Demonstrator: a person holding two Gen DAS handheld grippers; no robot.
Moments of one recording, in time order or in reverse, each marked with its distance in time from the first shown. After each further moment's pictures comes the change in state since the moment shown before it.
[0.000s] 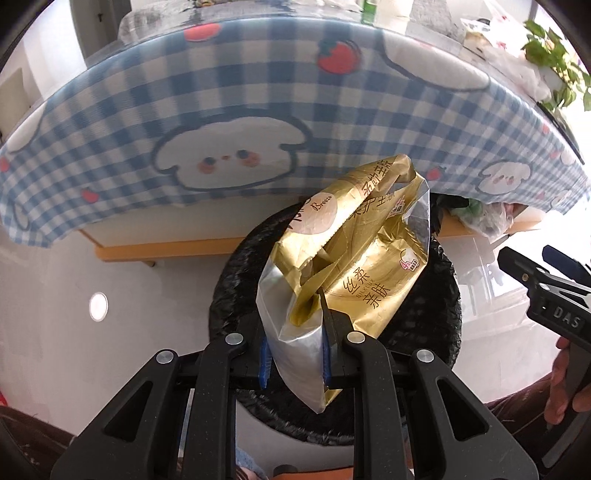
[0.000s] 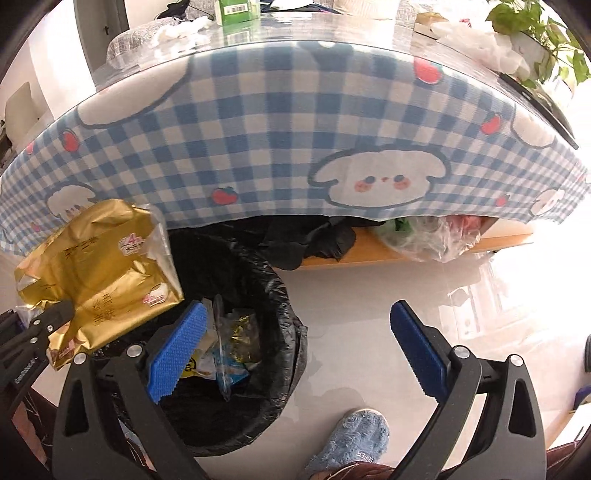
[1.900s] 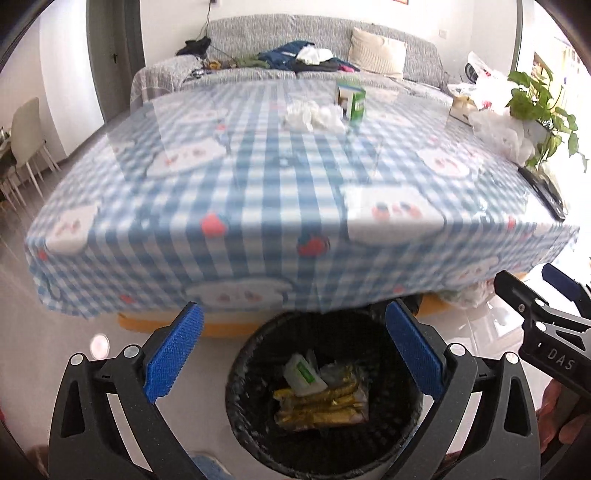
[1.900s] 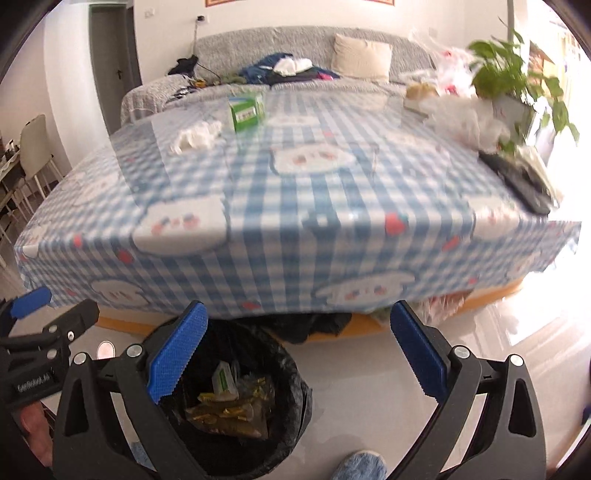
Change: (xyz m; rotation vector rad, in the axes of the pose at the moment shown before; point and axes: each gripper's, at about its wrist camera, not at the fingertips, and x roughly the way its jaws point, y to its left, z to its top) left arm -0.094 -0.007 0.070 -0.004 -0.238 0.014; right arm -0.092 0.009 0.060 -0.007 -0.249 0.016
